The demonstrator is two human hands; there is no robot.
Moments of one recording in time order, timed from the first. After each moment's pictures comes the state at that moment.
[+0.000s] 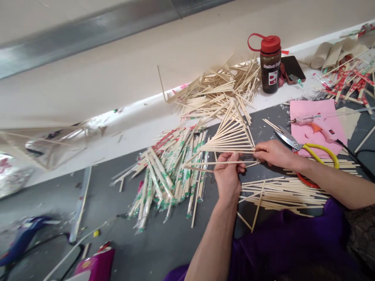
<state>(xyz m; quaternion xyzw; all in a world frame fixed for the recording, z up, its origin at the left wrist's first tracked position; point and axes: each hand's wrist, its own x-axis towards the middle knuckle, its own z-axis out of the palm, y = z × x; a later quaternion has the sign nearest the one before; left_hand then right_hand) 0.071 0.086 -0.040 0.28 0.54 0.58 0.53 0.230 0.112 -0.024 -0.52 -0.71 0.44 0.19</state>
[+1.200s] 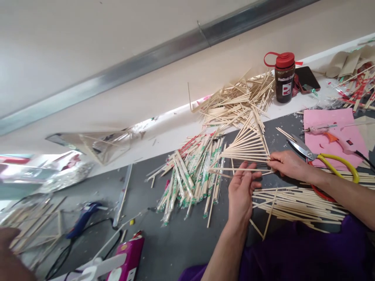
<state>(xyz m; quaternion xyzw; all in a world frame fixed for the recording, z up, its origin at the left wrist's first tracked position) 0.061 0.052 -0.026 0.24 0.55 0.54 0.59 0.231 0.105 -0.031 -0.51 -0.71 0.44 0.19</state>
